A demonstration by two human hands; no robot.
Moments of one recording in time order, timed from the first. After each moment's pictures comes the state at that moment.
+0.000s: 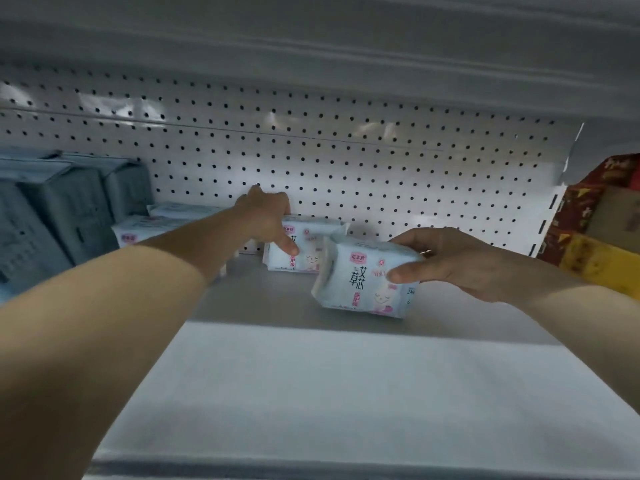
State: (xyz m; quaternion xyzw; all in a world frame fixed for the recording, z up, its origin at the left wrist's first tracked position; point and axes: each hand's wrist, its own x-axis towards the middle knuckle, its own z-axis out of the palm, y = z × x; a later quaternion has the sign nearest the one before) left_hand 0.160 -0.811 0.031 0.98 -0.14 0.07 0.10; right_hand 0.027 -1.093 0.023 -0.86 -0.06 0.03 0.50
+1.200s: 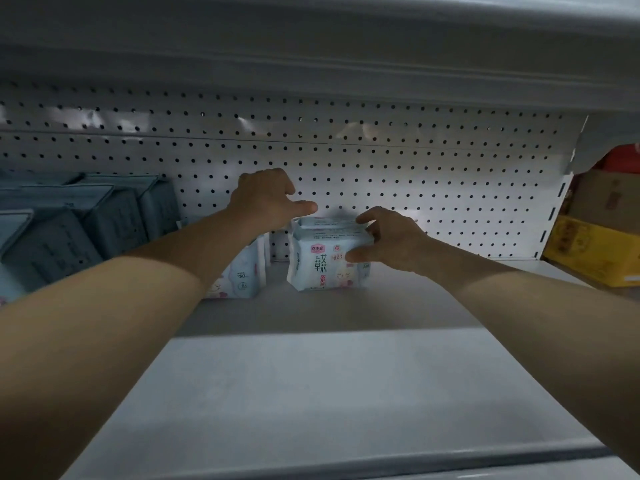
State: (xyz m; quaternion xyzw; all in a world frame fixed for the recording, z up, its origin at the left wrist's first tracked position) left_hand 0.152 -0.755 0.054 0.93 -0.17 0.18 0.27; right_hand 0.091 -0.981 0.014 -0.94 -0.02 -0.11 0.33
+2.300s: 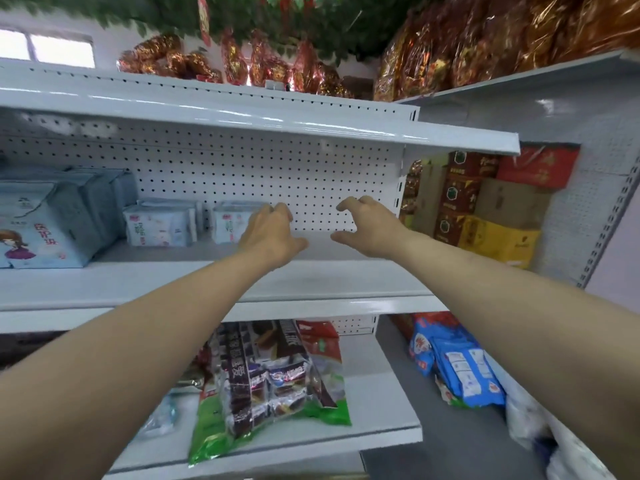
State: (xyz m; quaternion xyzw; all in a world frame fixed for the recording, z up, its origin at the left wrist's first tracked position) left_hand -0.154 -0.885 0.042 0.93 -0.17 0.15 0.29; right_hand -0.191 -1.075 0.067 -0.98 -0.02 -0.17 0.08
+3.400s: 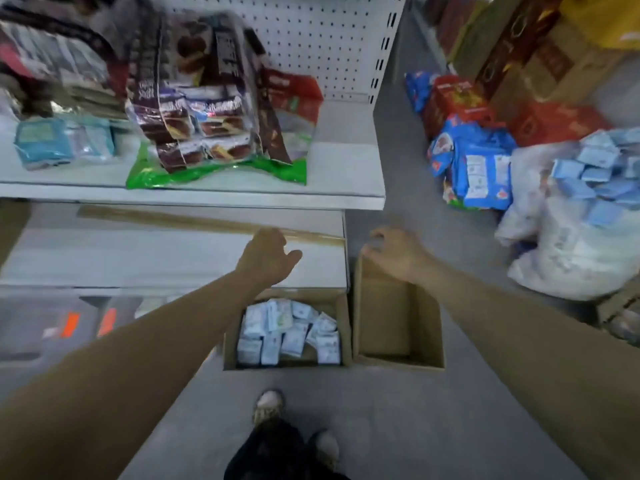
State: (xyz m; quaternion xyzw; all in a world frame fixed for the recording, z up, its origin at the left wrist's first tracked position) left_hand -0.332 -1.009 -0.356 0.94 -0.01 -0.22 0.26; right_hand -0.360 -1.251 -0.342 -0.94 0.11 0.19 0.25
